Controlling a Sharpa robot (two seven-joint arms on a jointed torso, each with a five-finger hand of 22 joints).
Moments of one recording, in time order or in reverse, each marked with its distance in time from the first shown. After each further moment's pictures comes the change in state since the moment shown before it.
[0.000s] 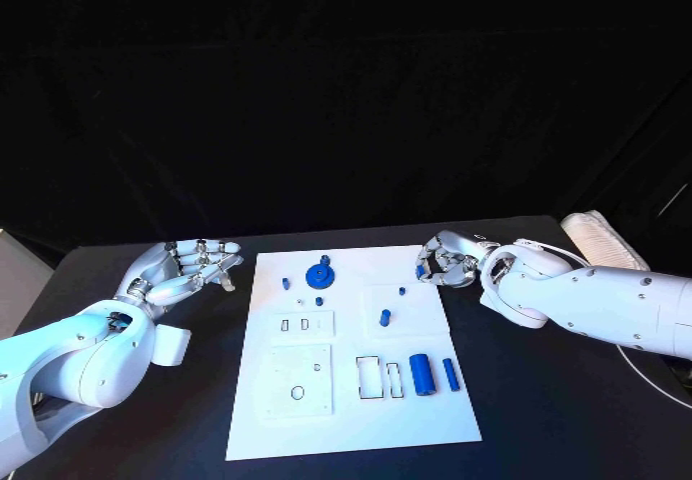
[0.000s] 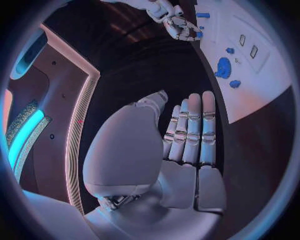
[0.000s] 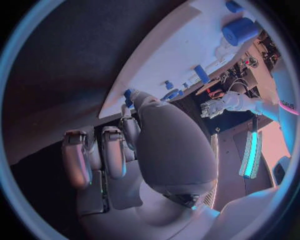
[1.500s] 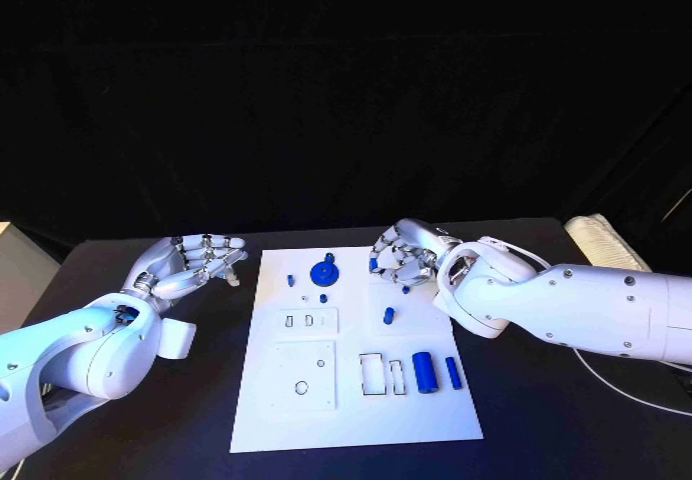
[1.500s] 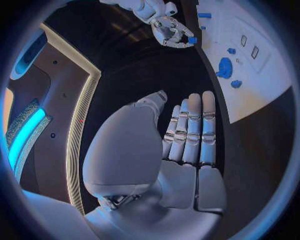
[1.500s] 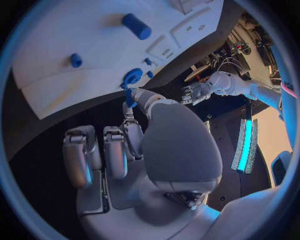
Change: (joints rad) left arm 0.000 0.001 0.000 0.000 0.000 0.000 -0.003; left_hand -0.009 -0.001 0.000 0.000 0.000 0.000 0.000 0.000 0.001 -0.004 0.004 0.000 0.000 0.000 0.000 0.004 0.003 0.000 0.004 -0.004 0.000 0.000; right arm 0.047 0.072 0.008 0.253 0.028 -0.126 -0.205; right_hand -0.073 0.014 0.126 -0.063 0.028 0.083 -0.034 0.061 0.009 0.057 -0.036 0.066 0.019 0.000 -0.025 0.016 0.000 0.000 -0.004 -0.018 0.000 -0.001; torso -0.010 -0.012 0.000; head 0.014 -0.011
